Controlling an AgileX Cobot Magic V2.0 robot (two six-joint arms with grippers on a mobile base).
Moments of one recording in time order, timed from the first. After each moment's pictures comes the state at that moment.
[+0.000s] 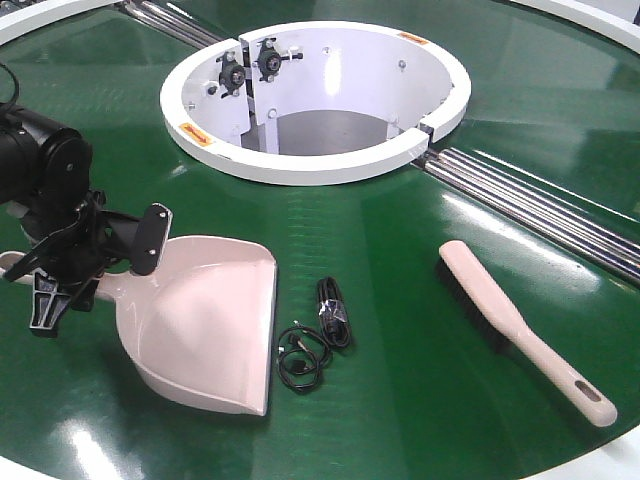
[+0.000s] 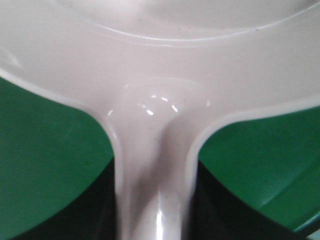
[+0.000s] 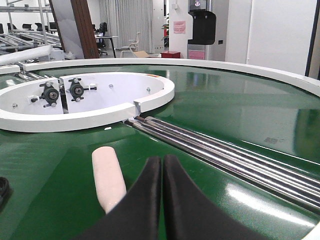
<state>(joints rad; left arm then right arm) -0.25 1.78 -1.33 0.25 1.11 1.26 -0.01 -0.01 0.03 -0.11 0.07 0.11</state>
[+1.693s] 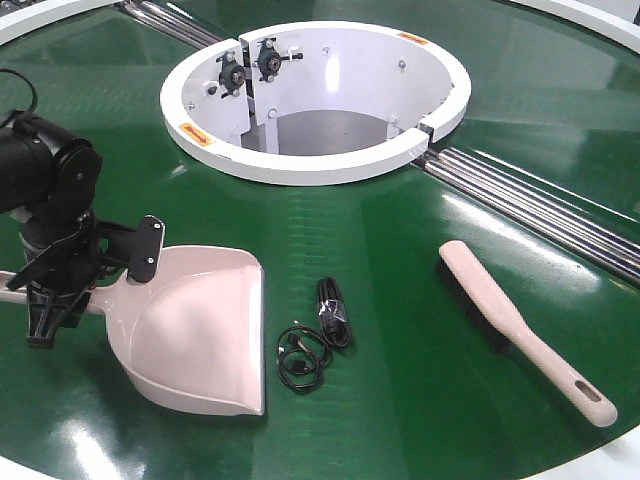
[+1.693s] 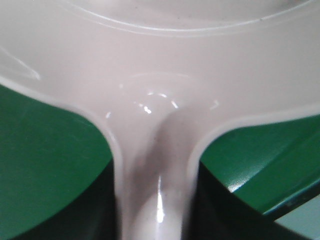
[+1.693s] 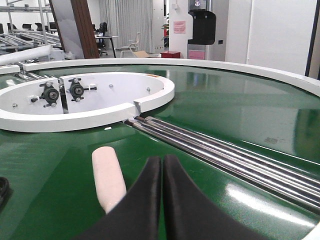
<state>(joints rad) -0.25 1.82 -1.33 0.30 1.19 1.15 -0.01 -0.01 0.03 -0.11 0.07 0.11</state>
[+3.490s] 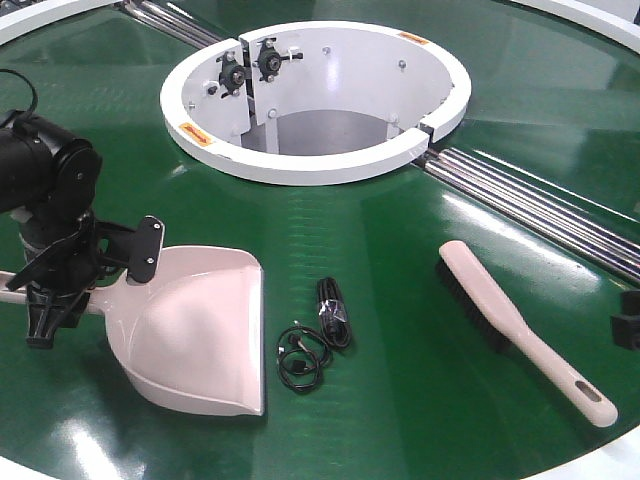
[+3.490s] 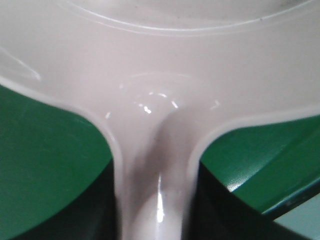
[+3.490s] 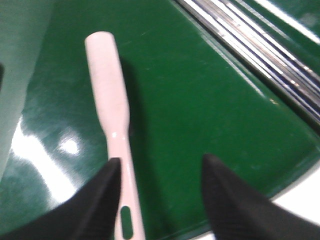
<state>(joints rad) -0.25 1.82 -1.33 0.30 1.19 1.15 0.01 0.90 -0.77 0.04 0.77 -0.16</state>
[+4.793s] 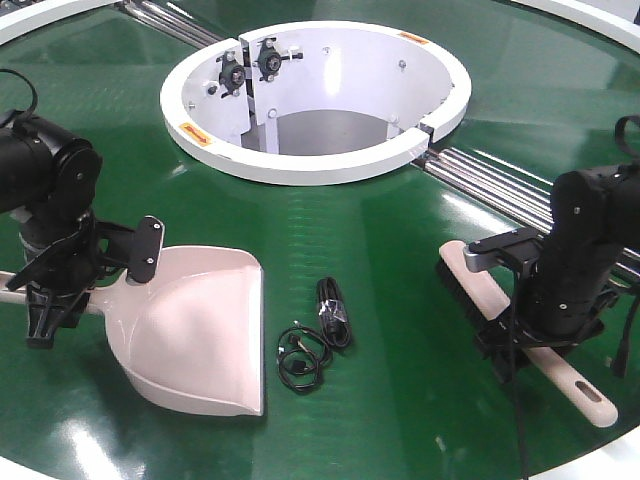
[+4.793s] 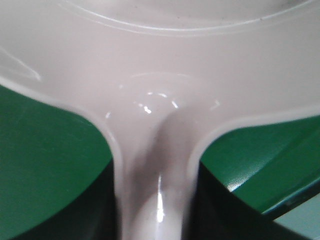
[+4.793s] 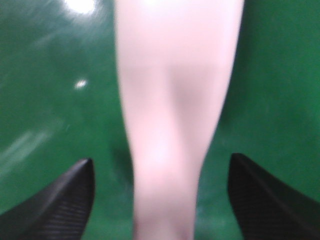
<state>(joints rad) -0.25 1.82 -1.33 0.30 1.19 1.15 0.16 1.77 -1.11 -0.04 1.03 -0.18</state>
